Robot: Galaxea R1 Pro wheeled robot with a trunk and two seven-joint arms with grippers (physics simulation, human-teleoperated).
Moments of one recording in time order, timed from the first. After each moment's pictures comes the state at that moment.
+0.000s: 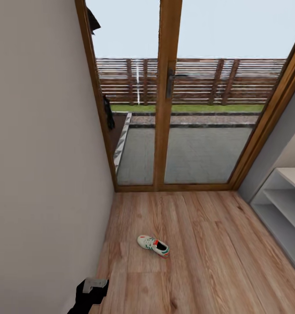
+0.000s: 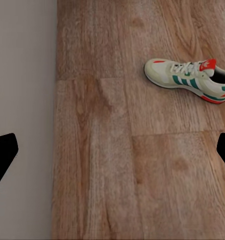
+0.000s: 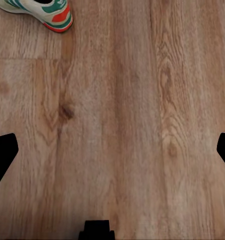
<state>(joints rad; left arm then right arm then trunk) -0.40 0.00 -0.01 -0.23 -0.02 -0.45 -0.05 -0.02 -0.05 -0.01 -0.50 0.00 -0.41 0.00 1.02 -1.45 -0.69</state>
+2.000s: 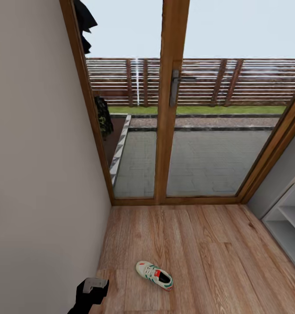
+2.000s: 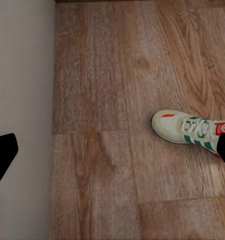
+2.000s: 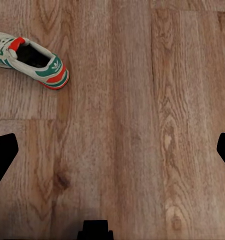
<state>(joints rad) -0.40 0.00 -0.01 -0.23 -0.02 -0.45 -0.06 -0.02 -0.06 -0.01 -0.49 0.00 -0.41 0.00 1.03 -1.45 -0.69</state>
